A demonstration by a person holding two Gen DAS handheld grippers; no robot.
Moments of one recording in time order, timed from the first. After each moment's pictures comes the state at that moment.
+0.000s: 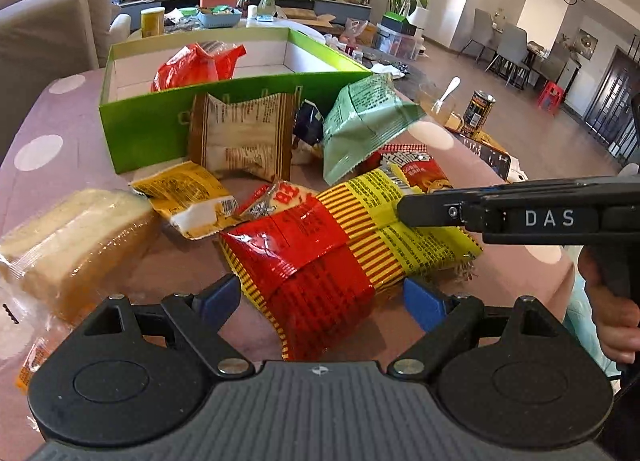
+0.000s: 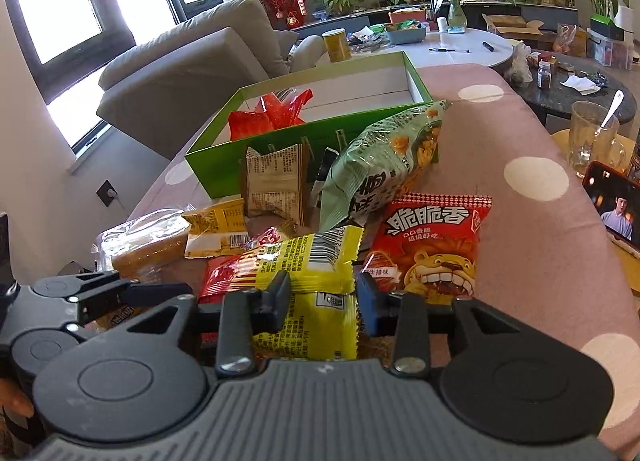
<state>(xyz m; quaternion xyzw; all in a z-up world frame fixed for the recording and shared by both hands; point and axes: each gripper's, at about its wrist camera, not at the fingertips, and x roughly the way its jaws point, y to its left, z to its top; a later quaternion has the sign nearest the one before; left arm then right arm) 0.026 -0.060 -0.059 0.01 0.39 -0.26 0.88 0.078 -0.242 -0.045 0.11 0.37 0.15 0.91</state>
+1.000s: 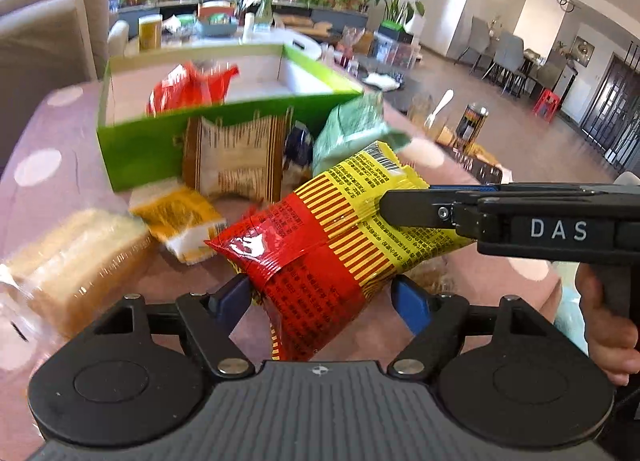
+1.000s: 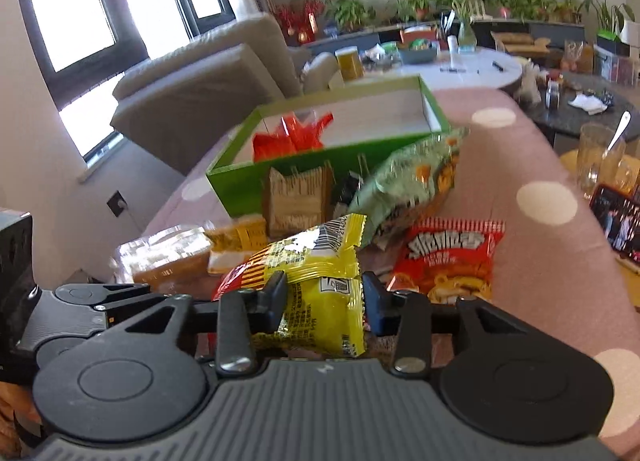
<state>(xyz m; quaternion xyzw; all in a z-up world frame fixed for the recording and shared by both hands) 0.021 -0.064 -0.037 0.00 0.38 -0.26 0.89 0.070 -0.236 -0.025 0.11 0.34 0.16 0.92</state>
